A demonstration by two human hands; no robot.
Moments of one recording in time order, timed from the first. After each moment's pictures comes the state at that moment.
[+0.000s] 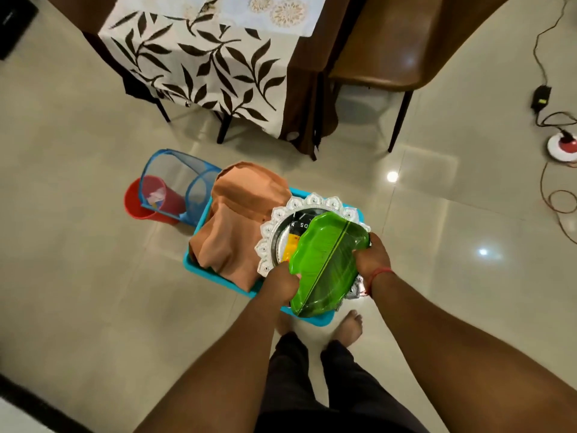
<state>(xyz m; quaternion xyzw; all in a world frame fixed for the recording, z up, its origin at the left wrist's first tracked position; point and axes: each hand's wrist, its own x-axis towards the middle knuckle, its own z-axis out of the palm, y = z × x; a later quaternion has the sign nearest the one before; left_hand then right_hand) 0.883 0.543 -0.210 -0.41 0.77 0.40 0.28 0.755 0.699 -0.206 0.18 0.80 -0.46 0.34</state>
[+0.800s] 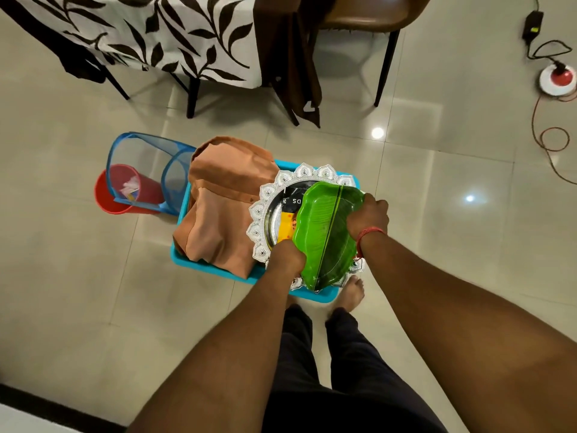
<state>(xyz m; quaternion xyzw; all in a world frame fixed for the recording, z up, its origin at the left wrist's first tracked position) 0.860 0.542 -0.243 -0.42 0.75 0.36 0.35 0.742 0.676 -0.233 0.14 0.90 -0.27 0.30</state>
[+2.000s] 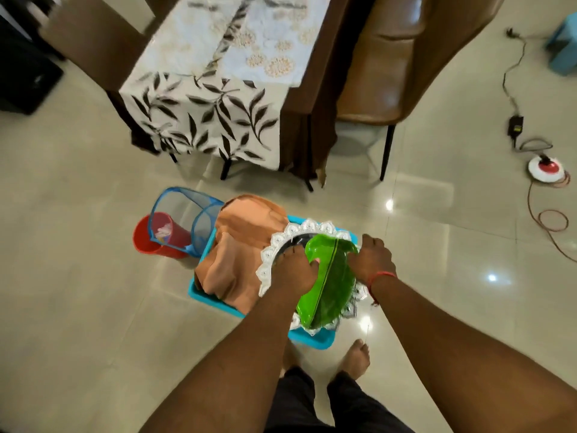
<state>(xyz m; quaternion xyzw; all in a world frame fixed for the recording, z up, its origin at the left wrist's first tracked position) 0.830 0.563 -0.157 -0.30 0.90 0.24 0.21 0.738 0.712 -0.172 -0.04 0.93 -0.20 0.31</state>
